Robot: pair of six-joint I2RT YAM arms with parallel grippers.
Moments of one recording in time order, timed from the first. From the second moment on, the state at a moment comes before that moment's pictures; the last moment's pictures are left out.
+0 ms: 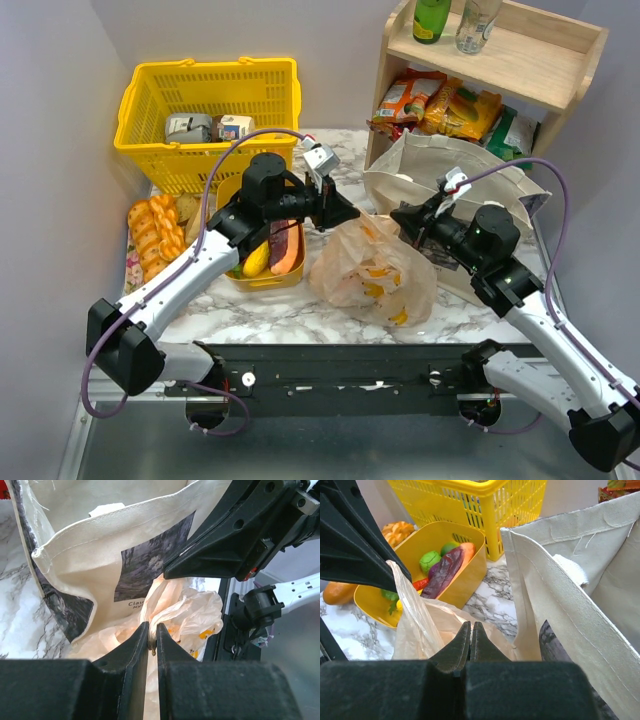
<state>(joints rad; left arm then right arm) -0.63 1.31 1.17 -0.03 0.65 -0.22 0.50 0.84 0.78 0.00 -0.25 0.12</state>
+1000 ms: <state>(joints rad) -0.73 1.44 1.55 -0.50 0.76 0.21 0.50 0.81 0.77 -0.06 -0.25 0.13</state>
